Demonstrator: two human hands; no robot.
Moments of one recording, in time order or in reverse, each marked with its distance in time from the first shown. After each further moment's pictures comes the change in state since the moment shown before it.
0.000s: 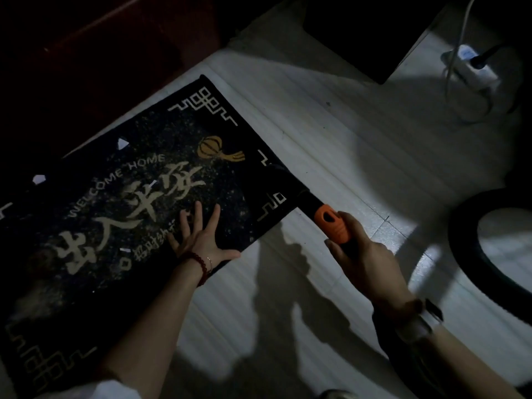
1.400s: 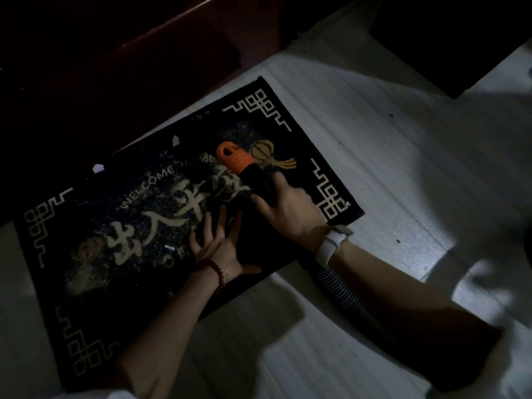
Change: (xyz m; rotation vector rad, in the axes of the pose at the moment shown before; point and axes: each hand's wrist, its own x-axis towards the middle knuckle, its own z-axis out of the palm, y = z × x) left_hand 0.004 -0.044 -0.004 0.080 0.046 -0.016; right_hand 0.107 -0.157 0.073 0.109 -0.134 -0.404
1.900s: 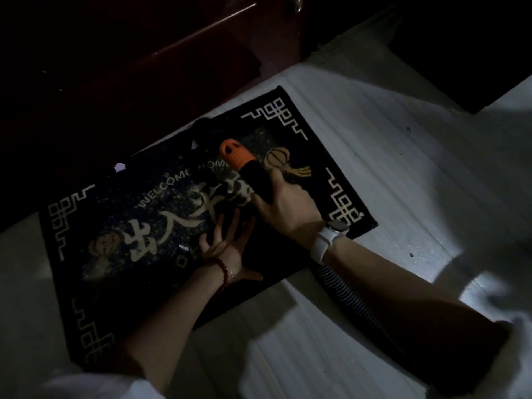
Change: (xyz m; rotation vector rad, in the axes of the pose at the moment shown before) left_hand -0.001 -0.015 -0.011 0.060 -0.045 0.085; right_hand 0.019 -0.024 0.004 -0.060 0.003 -0.043
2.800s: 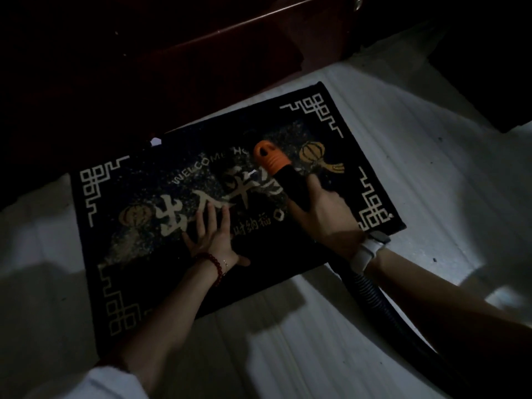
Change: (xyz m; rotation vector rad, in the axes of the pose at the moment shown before) left_hand -0.023 -0.066 0.017 -0.332 0.026 -0.274; right_hand -0.027 -0.020 0.014 -0.077 -0.021 -0.040
